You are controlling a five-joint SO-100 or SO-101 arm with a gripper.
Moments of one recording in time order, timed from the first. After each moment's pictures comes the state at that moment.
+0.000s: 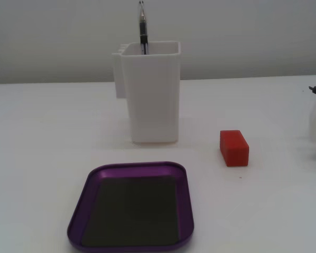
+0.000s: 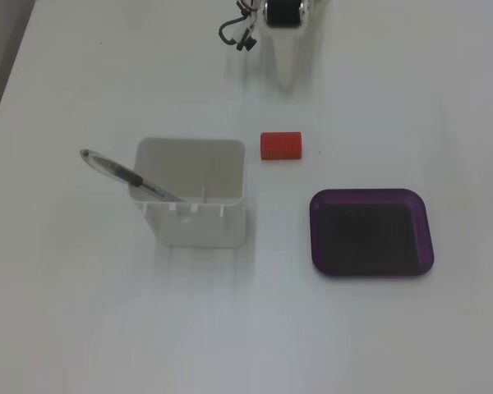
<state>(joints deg) 5.2 192.7 175.3 69.6 0.3</state>
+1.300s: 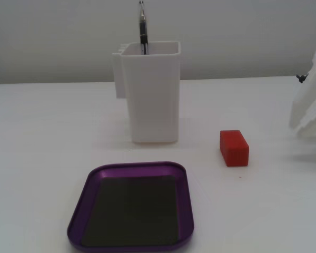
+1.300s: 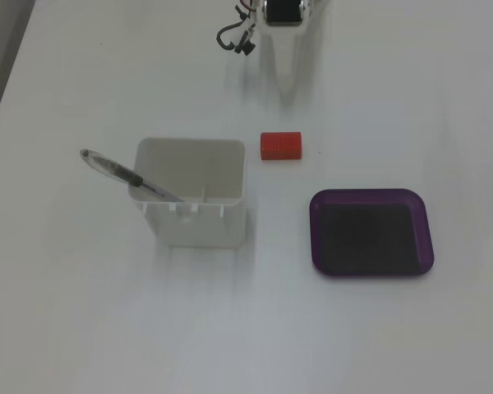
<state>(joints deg) 5.1 192.7 172.6 60.4 0.3</state>
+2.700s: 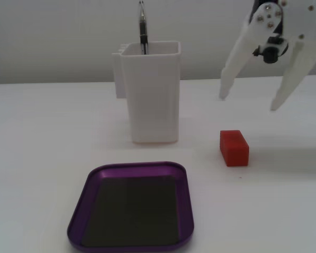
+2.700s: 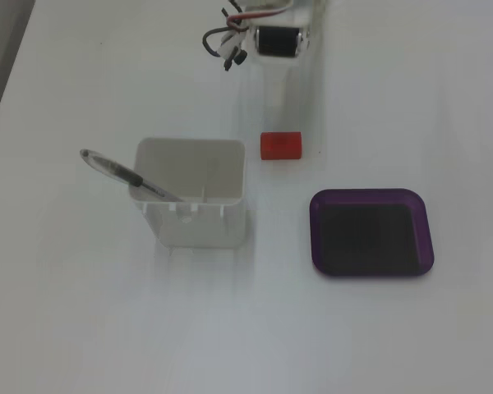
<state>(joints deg) 4.9 110.7 110.5 67.6 -2.4</state>
